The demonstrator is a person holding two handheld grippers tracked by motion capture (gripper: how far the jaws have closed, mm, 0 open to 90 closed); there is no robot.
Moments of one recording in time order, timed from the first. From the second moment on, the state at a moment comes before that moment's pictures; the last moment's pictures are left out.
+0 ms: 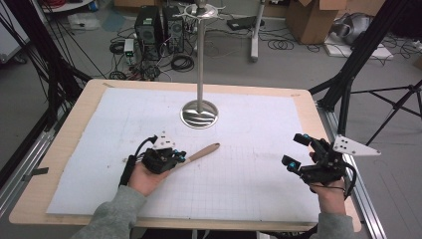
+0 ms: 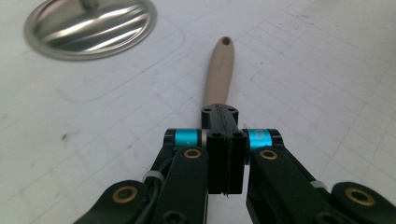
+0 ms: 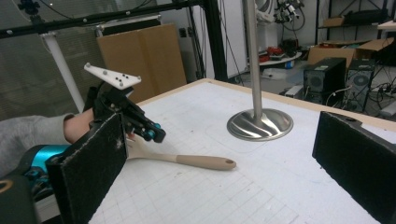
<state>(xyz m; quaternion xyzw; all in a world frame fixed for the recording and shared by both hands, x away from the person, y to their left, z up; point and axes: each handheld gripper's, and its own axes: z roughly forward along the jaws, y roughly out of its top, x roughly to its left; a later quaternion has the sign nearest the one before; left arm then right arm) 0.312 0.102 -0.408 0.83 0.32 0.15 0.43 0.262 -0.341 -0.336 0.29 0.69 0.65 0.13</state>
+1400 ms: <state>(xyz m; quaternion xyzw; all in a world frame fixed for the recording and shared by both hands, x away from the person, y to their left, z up) 0.343 0.053 -0.444 0.83 0.38 0.23 0.35 0.260 -0.346 -0.337 0.29 0.68 0.66 0.13</state>
